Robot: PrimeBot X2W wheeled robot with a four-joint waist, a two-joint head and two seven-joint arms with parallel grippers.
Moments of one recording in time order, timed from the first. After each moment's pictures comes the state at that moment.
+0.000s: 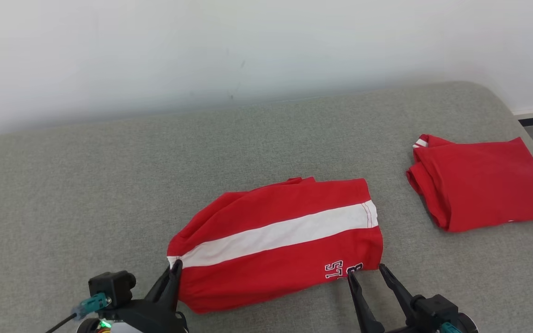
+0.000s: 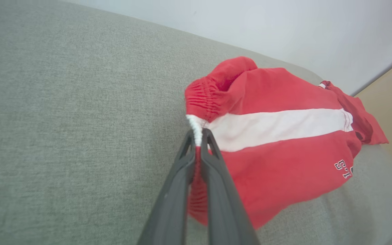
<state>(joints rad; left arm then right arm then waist) -0.21 0.26 -0.42 0.33 -0.75 0.00 -0.03 -0.04 -0.05 0.24 0.33 0.17 0.13 -0.22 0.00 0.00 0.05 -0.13</state>
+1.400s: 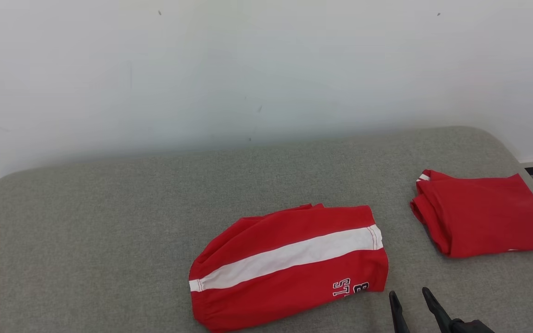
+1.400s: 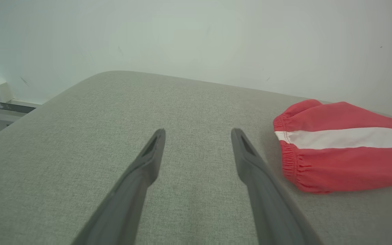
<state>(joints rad) 0.31 0.05 0.13 0.07 -0.25 -0.13 -0.26 0.05 -0.05 0.08 0.33 0.12 0.13 -0.26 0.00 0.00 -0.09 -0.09</state>
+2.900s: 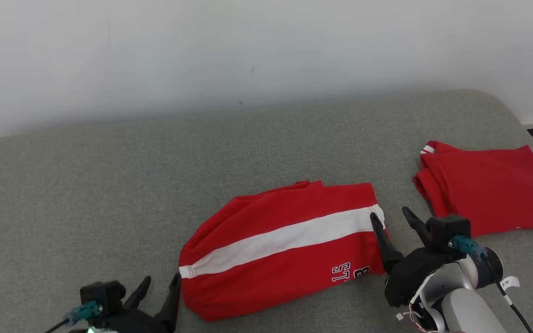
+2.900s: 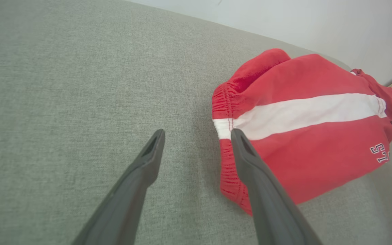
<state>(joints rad) -0.11 0.14 -0.16 0.36 -0.49 -0.13 0.05 -0.28 -0.08 0.12 0.41 0.15 0.13 0.05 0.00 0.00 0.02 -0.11</state>
